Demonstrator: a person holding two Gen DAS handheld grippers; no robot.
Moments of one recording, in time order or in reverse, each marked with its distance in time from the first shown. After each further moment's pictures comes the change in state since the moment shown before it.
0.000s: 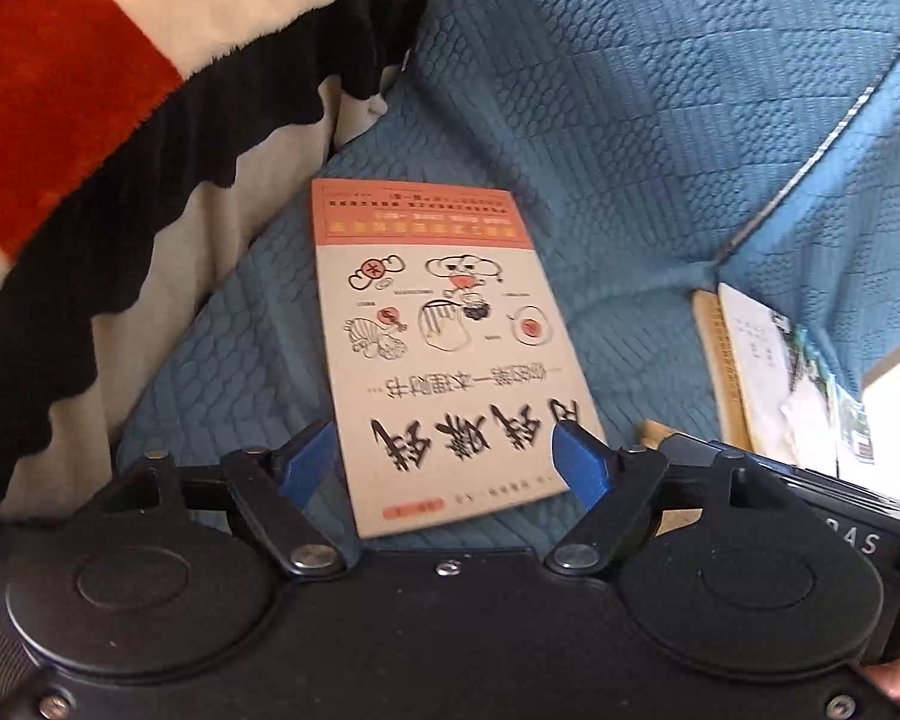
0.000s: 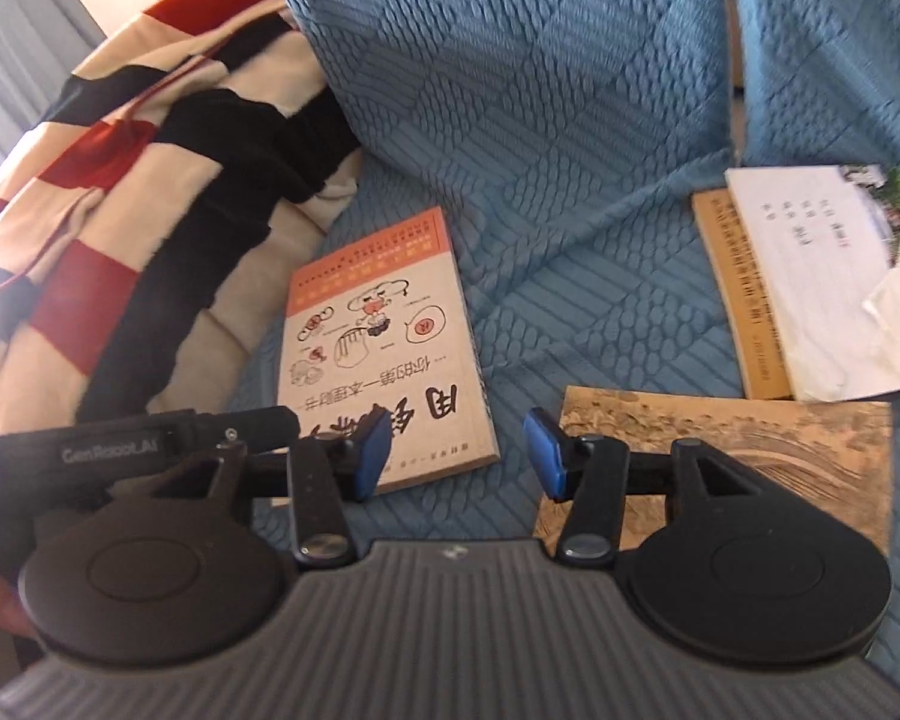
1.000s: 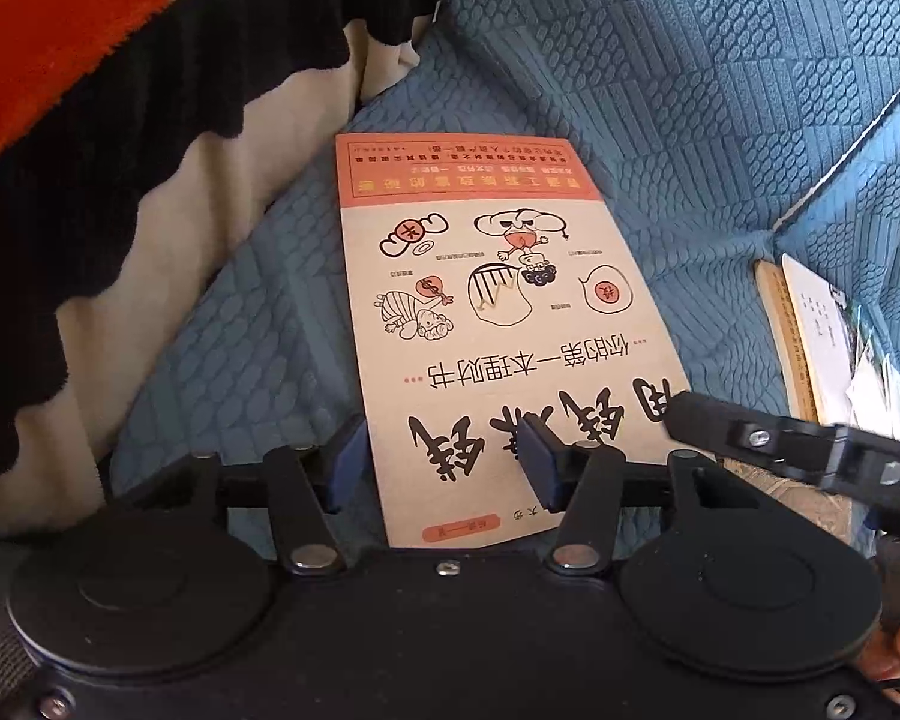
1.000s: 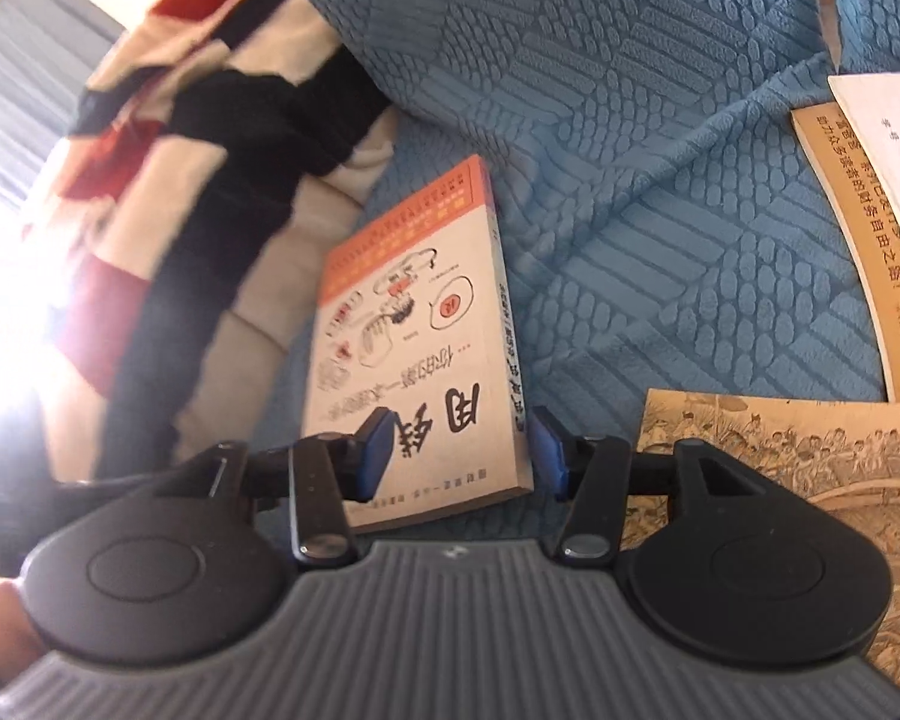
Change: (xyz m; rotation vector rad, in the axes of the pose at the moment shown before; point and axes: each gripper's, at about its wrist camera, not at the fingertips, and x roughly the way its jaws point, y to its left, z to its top) left arm 0.037 0.014 -0.002 0.027 0.050 0.047; right arm 0.048 -0.033 0.004 0.126 0.061 0.254
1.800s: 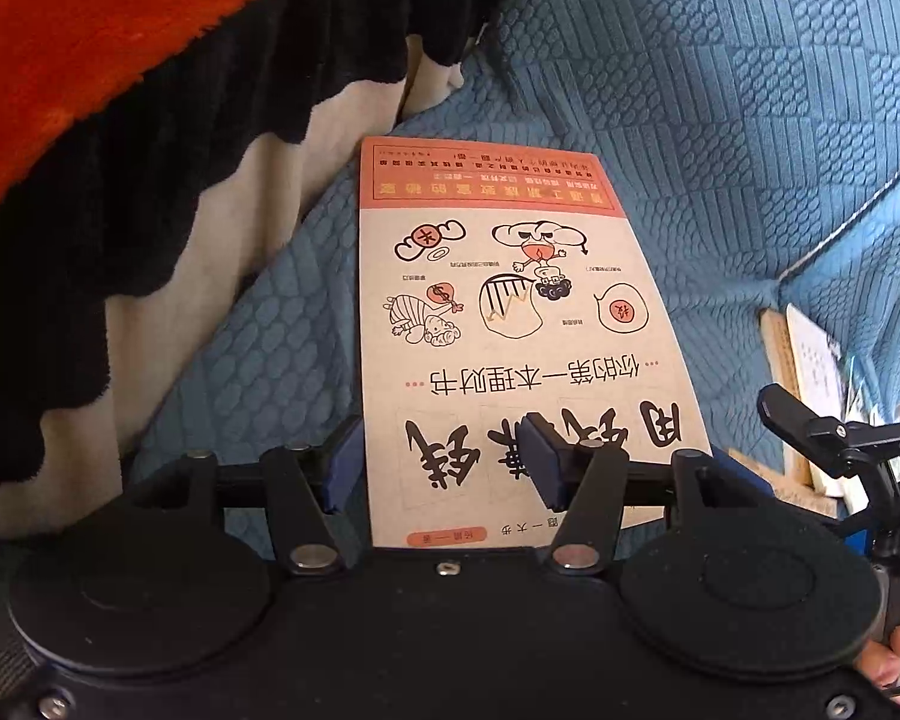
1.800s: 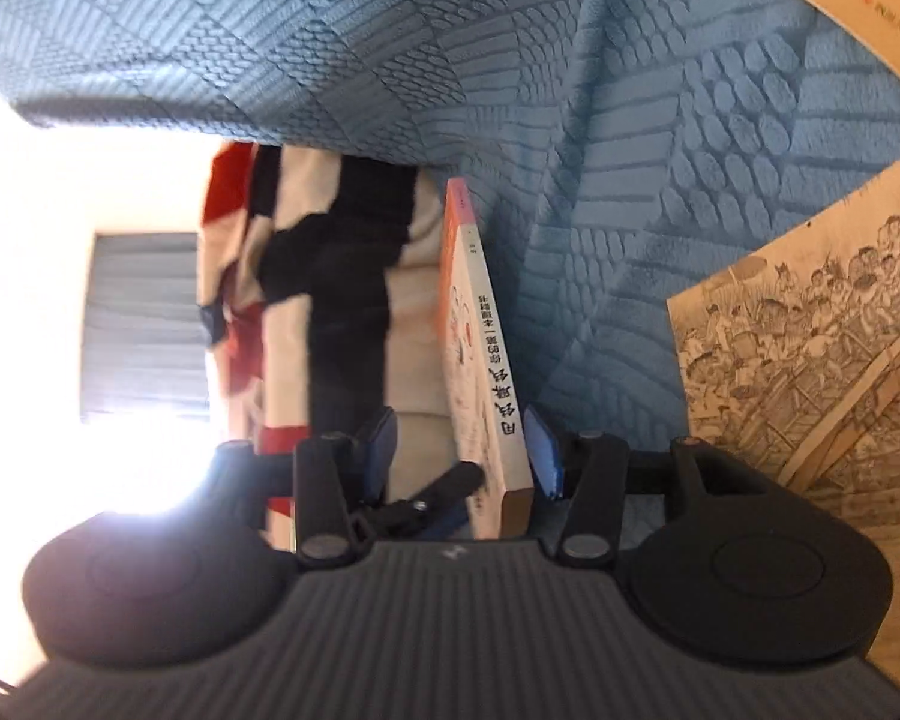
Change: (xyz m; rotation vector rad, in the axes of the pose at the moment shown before) left arm -0.002 0.013 0.002 -0.095 -0.031 -0.039; right arm 0.019 -0.072 -0.019 0.516 -0.043 0.474
